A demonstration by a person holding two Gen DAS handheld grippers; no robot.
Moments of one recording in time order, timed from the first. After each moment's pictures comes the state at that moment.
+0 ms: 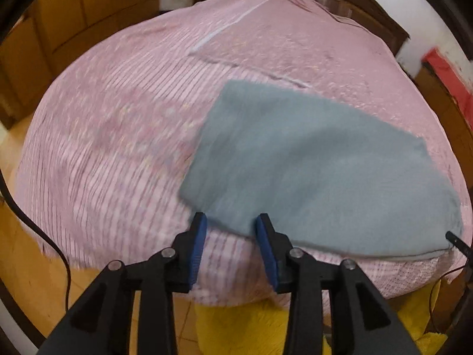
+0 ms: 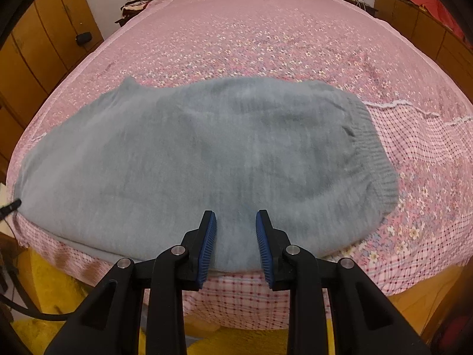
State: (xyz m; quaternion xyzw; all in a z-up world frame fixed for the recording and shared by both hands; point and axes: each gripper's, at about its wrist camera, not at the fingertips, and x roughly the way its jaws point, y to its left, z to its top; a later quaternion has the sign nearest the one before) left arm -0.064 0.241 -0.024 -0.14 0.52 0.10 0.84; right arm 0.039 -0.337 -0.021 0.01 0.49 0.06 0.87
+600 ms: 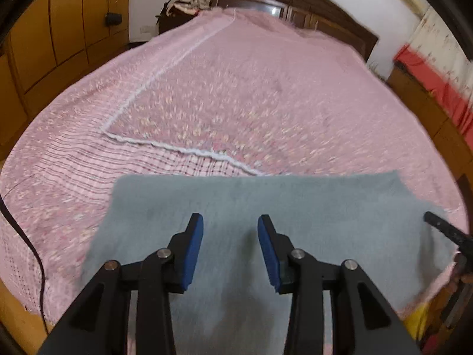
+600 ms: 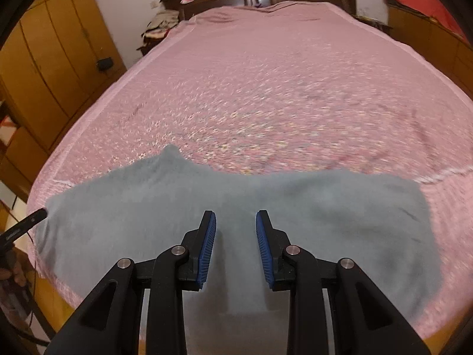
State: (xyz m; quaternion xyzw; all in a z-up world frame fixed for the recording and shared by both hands) left arm 0.035 0.167 0.003 -0.09 0.46 0.05 0.88; right arm 0.109 -0.275 0.002 0.03 0.43 0.11 0.89
